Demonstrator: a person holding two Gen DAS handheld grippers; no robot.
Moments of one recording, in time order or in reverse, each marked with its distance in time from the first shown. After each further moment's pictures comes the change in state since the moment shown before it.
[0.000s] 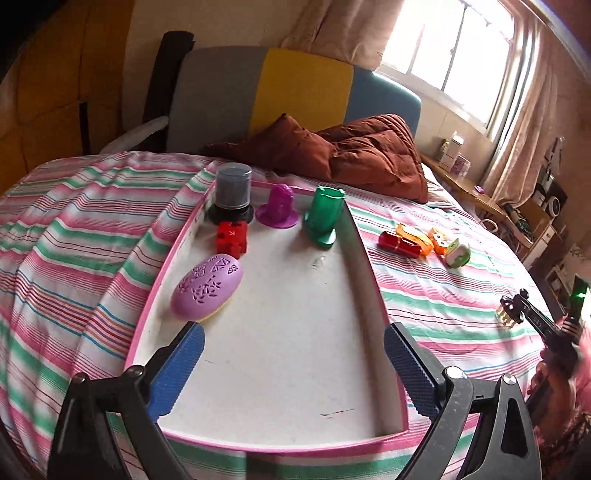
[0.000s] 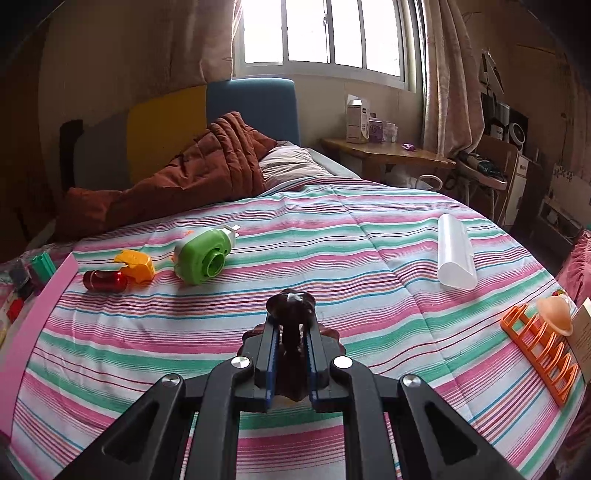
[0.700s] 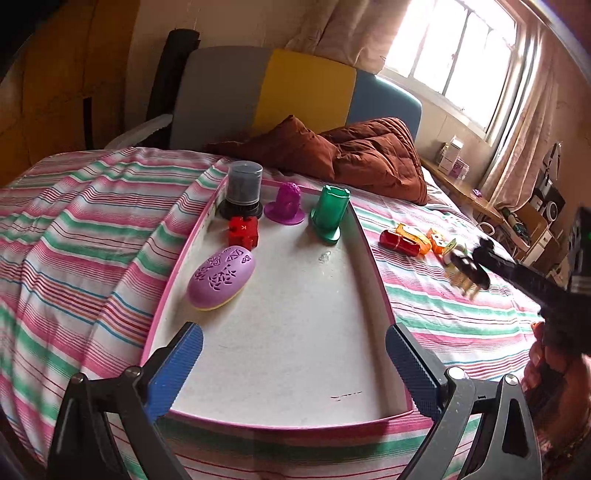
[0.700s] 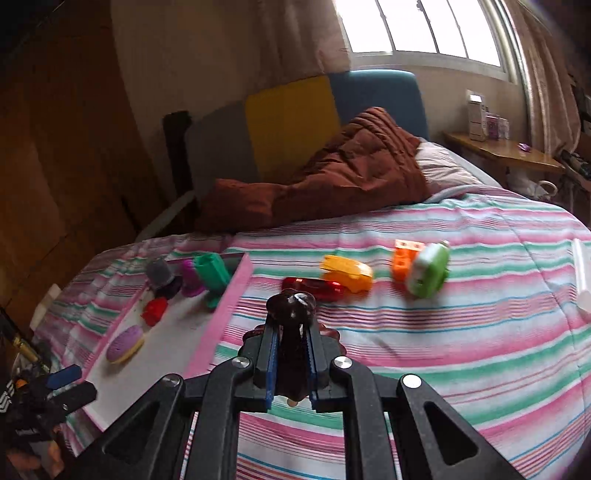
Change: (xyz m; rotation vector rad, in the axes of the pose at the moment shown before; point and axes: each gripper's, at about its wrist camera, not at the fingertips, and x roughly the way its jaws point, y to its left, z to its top) left arm -0.013 0.015 -0.007 -0.028 -0.001 -0.010; right arm -0.033 0.158 0.028 -0.087 0.062 0.455
